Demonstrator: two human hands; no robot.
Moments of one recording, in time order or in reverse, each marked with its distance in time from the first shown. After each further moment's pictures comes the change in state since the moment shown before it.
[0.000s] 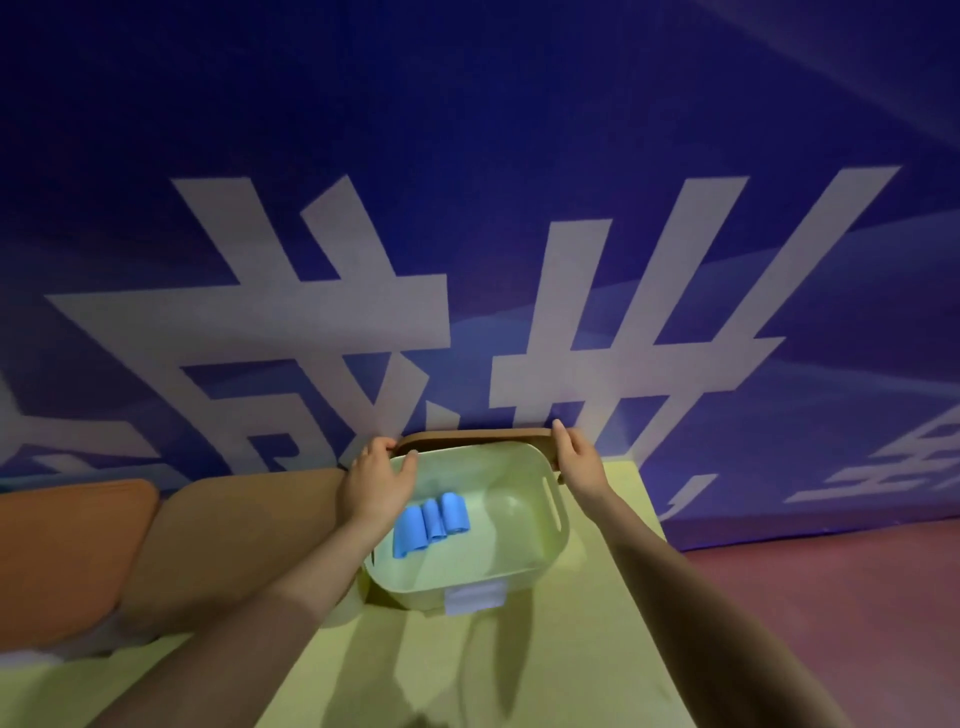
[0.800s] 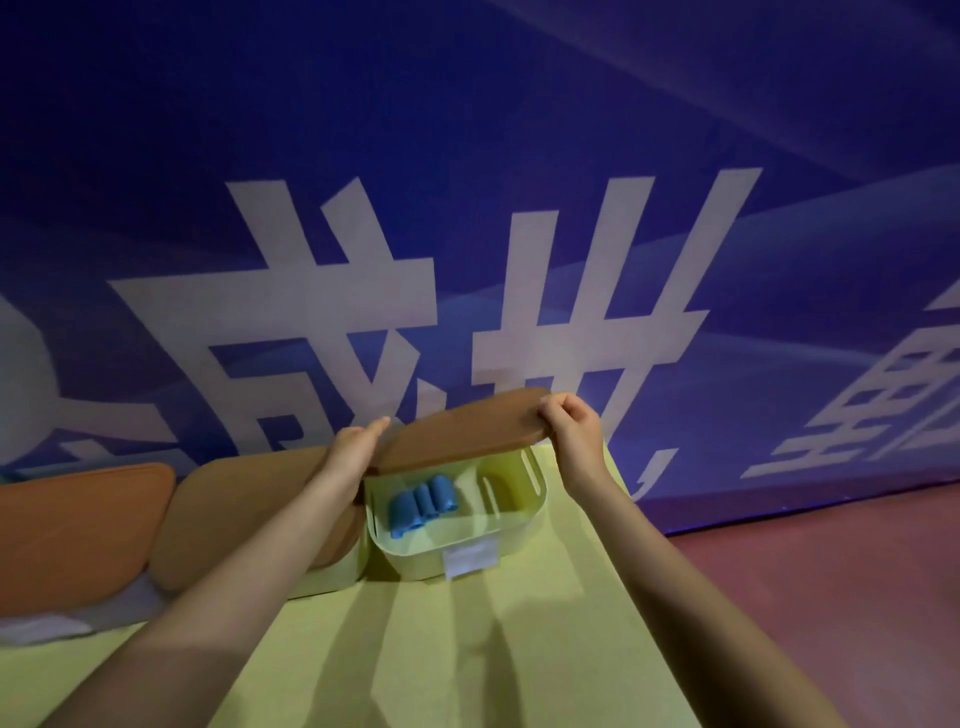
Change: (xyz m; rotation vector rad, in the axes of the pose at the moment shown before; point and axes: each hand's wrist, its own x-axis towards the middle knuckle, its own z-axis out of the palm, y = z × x) left_hand -0.023 0.012 -0.050 -0.711 -0.170 -0.297; right_hand -0.106 -0.062 -0.029 0.499 0.078 -0.239
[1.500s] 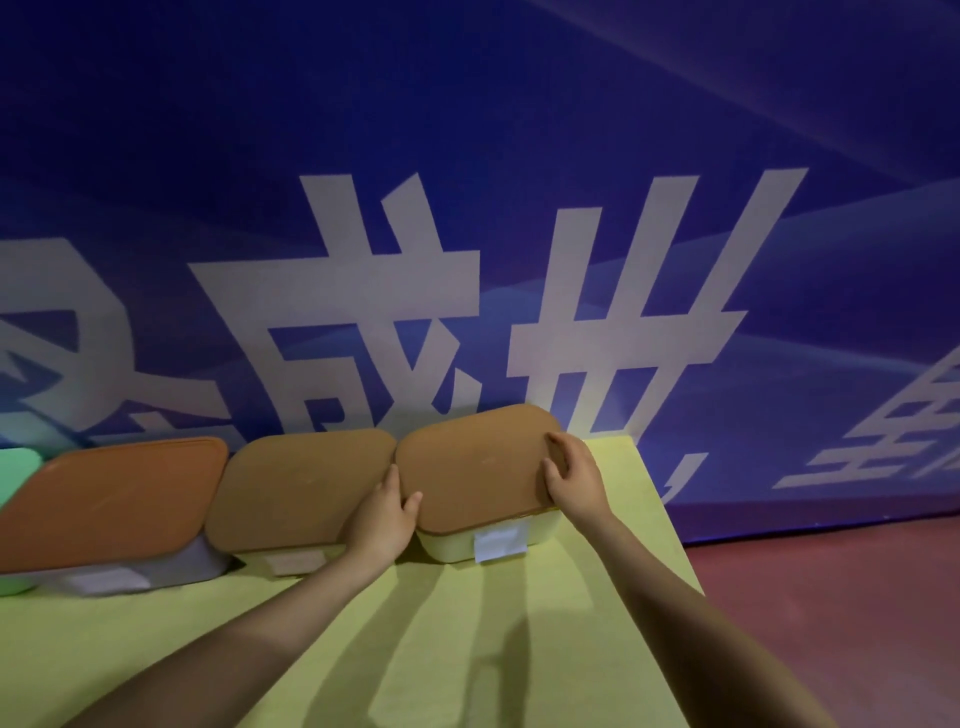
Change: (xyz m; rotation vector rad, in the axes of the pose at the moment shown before) left_hand -0.062 -0.077 -0.024 0.823 -0.024 0.252; right_hand -0.023 0.081 -0.004 -0.754 -0.140 -0.097
